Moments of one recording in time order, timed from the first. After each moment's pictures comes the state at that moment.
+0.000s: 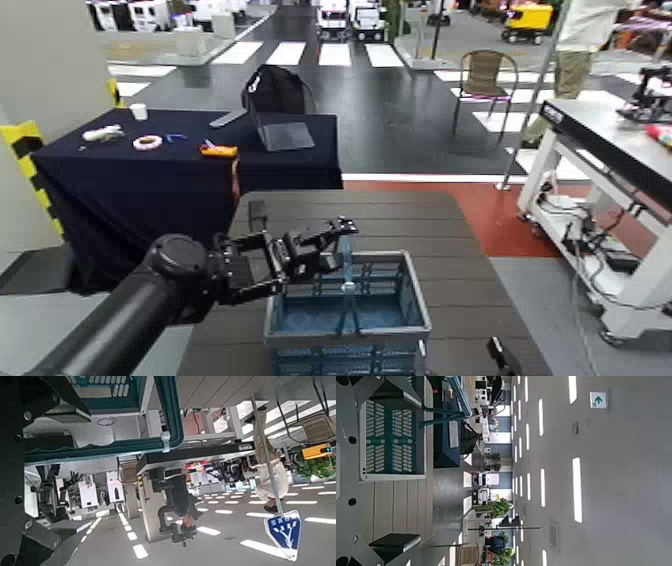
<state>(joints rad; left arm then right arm) -0.74 0.18 -0.41 -0.80 1.43 0.92 -0.44 0.41 -0.10 0.22 -1.71 0.03 -0.45 -0.20</state>
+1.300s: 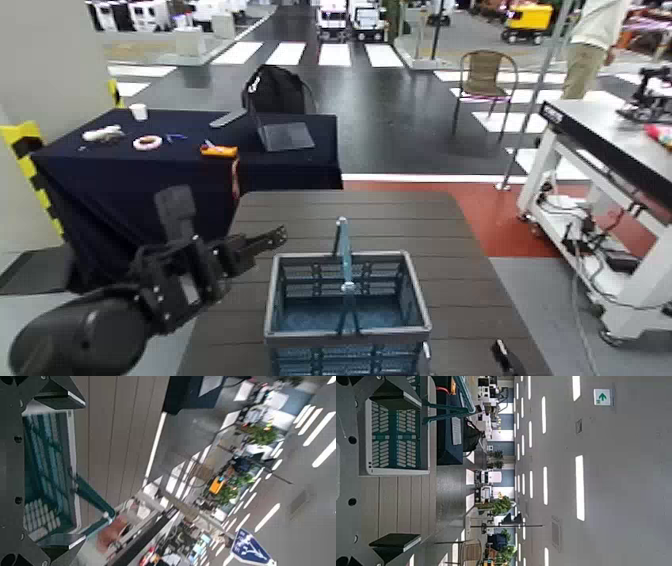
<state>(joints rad) -0.23 0.25 -0.09 -1.65 0.75 0.63 -0.16 0.42 -0.10 0.21 -1.72 0.03 -0.44 -0.20</state>
